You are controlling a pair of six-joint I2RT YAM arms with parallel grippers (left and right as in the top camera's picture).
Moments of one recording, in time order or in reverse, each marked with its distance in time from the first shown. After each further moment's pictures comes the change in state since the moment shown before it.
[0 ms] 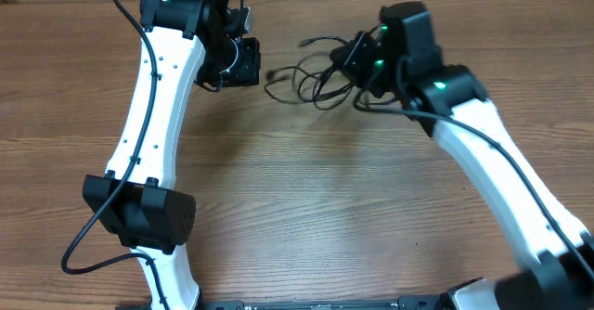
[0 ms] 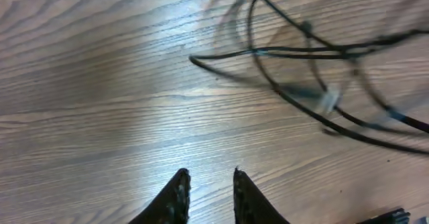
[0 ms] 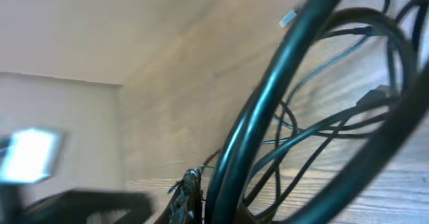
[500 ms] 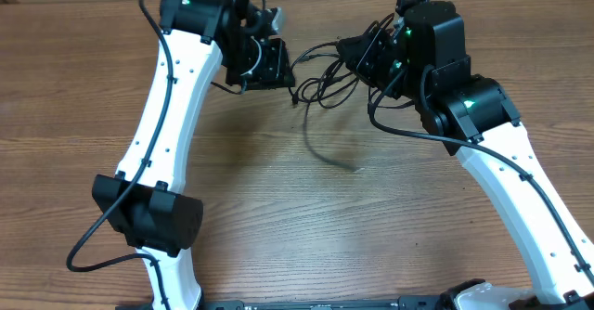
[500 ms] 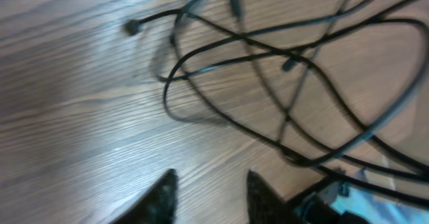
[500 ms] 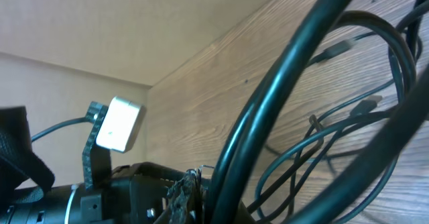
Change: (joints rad) left arm -0.069 0.000 0.000 0.037 0.211 -0.001; right arm 0.000 -0.119 0.000 -0.006 -0.020 -0.019
